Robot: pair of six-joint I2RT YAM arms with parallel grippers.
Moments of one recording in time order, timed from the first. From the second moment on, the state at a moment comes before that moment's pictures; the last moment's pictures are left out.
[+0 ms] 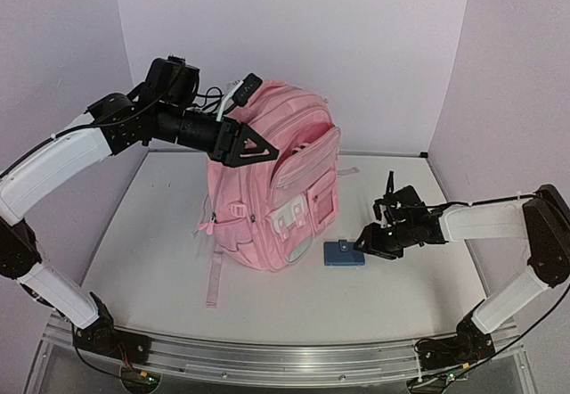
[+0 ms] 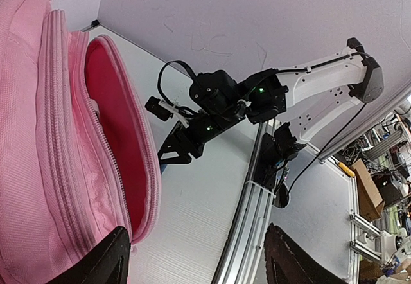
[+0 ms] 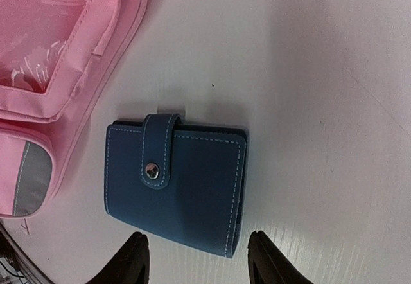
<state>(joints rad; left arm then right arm) -0.81 1.47 1.63 -0.62 0.59 -0.19 0.54 1.49 0.72 -0.20 -0.15 0.63</state>
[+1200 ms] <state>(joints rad) -0.79 1.47 1.63 -0.62 0.64 -0.19 0.50 1.58 0.66 0.03 -0.26 0.66</state>
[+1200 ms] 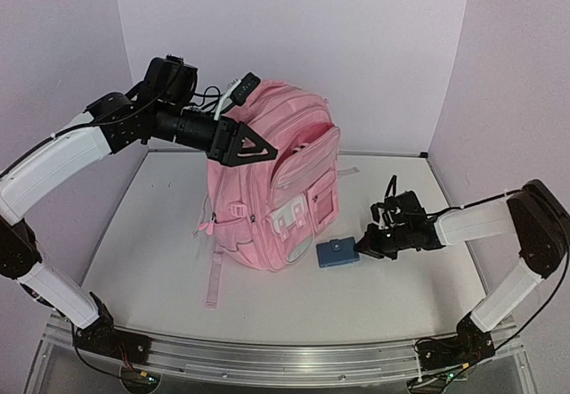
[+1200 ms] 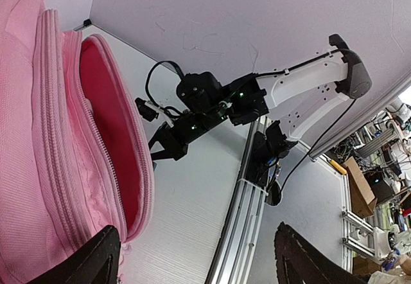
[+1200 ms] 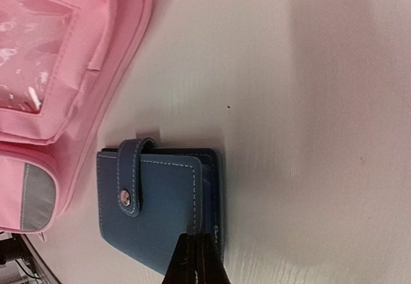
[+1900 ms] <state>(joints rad) -0.79 1.60 1.83 -0.64 0.81 -0.18 0.50 1.00 1.07 -0.37 -0.56 0.47</state>
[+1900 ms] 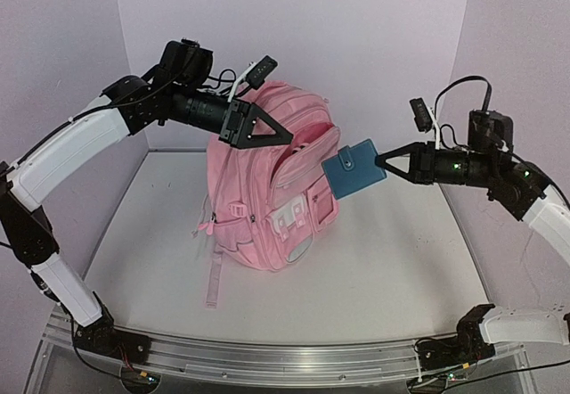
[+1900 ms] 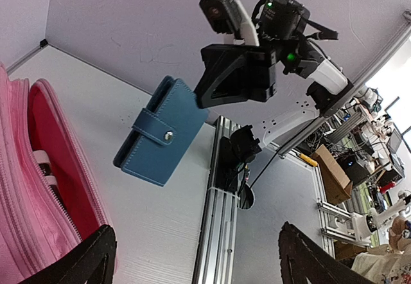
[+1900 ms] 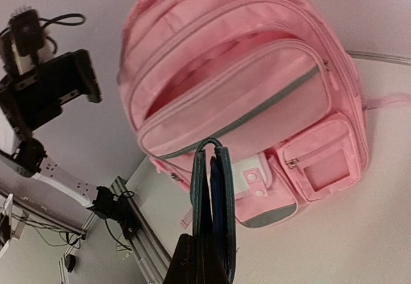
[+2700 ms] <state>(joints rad) -0.80 1.72 1.96 -0.80 0.99 -0.14 0.63 1.32 1.43 -0.44 -0.89 0.27</state>
